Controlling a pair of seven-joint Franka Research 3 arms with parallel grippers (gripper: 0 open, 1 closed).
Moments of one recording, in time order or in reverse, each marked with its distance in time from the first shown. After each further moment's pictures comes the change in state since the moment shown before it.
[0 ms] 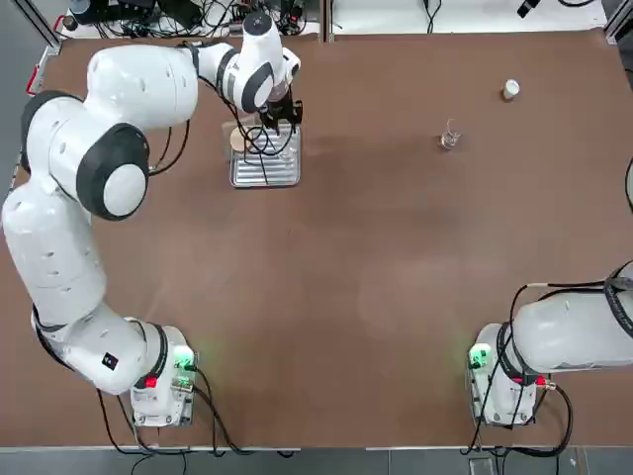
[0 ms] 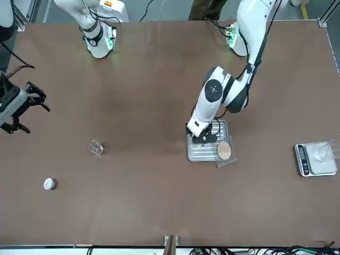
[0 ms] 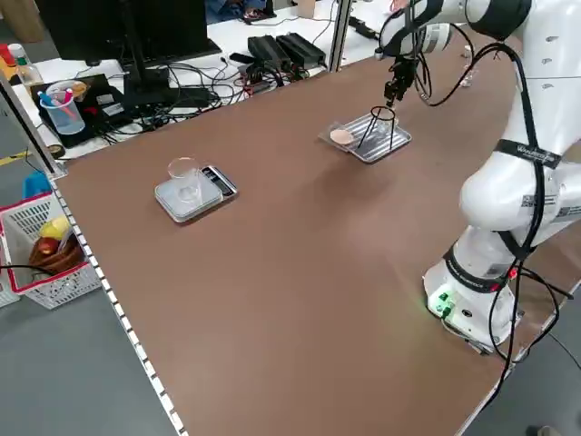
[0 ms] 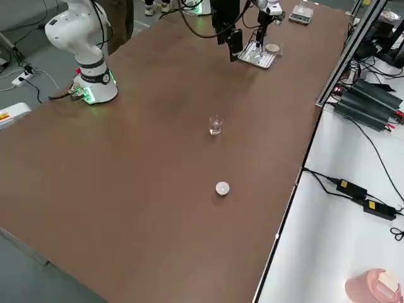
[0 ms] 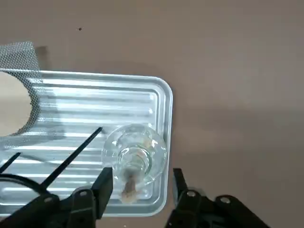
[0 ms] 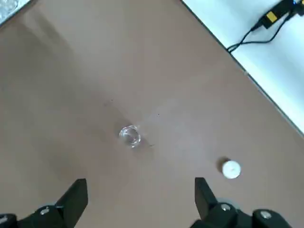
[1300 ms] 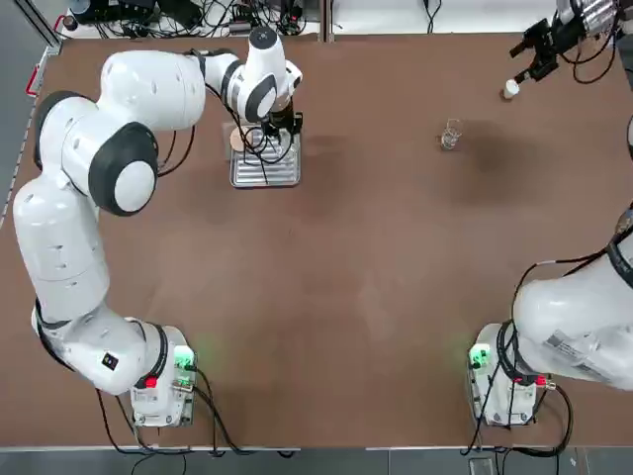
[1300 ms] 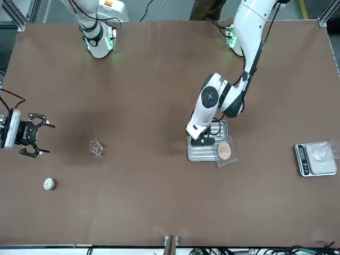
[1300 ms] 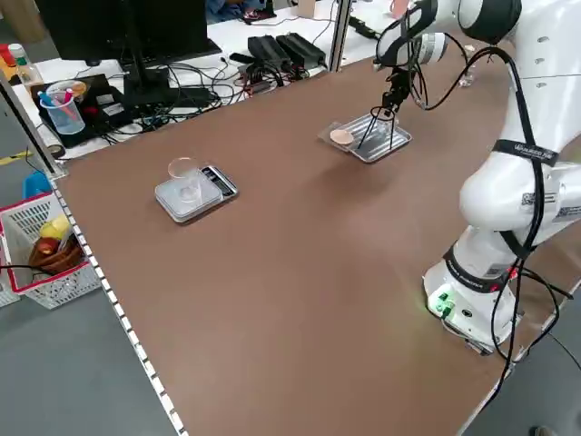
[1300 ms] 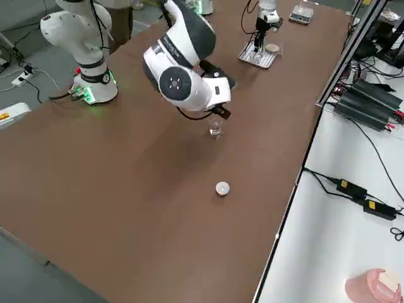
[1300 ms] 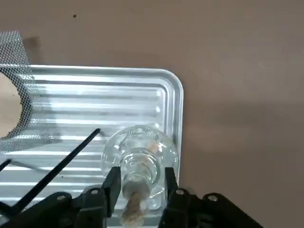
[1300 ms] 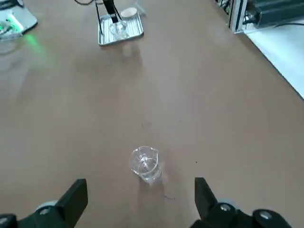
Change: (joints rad) left arm -0.002 0.049 0.000 0.004 0.039 0.014 -0.008; right arm -0.509 0.344 0.245 -0.069 0.482 -0.080 -0.907
